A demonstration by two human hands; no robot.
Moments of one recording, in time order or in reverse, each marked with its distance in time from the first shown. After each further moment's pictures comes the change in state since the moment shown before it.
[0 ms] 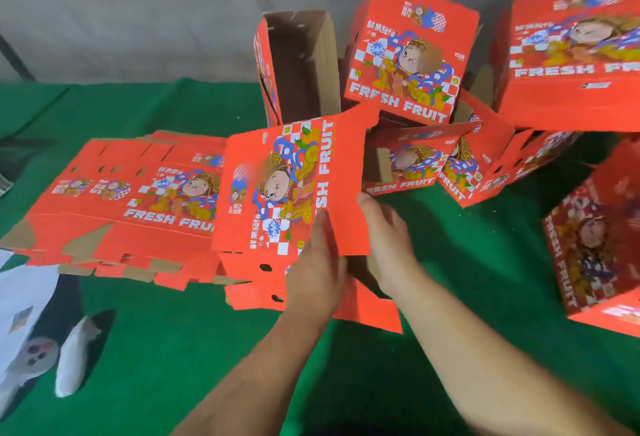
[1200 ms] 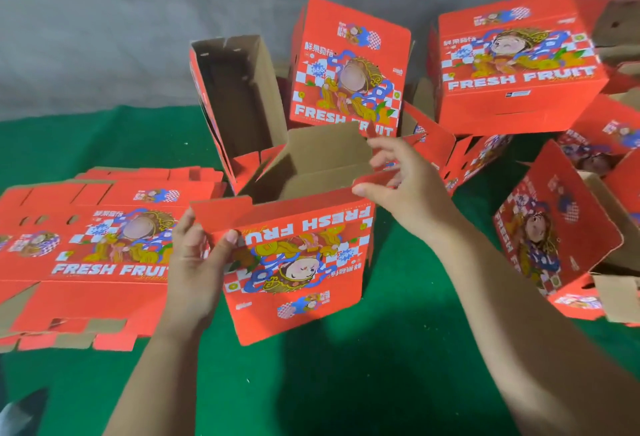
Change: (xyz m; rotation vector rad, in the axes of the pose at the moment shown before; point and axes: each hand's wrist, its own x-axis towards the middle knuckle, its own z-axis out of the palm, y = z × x) left_hand 0.072 -0.037 -0.079 -0.489 0.160 0.096; right_hand 0.073 -0.084 -0.104 -0.602 -0.033 -0.575
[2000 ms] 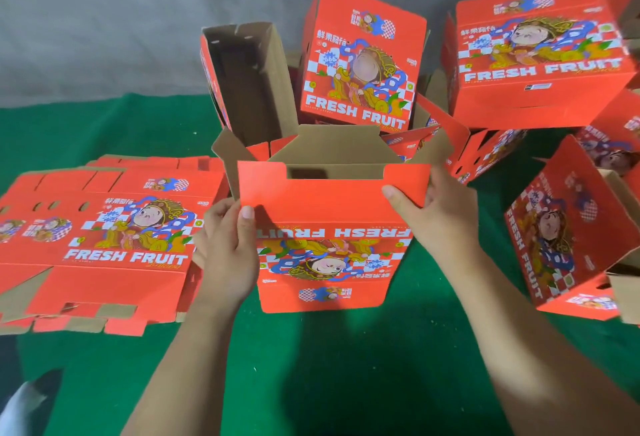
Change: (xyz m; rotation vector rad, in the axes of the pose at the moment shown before) left_hand -0.008 0.026 0.026 0.407 0.035 -0.142; right_hand -0.027 0.039 0.008 -0.355 0.250 0.094
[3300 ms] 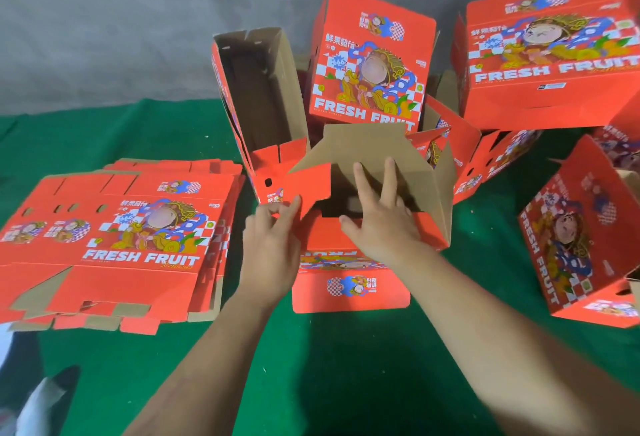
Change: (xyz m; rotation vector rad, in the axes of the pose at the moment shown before) left_hand 0.010 -0.006 0.038 0.222 -0.019 0.547; right_hand -0.011 -0.032 0.073 -0.307 -0.463 -0.084
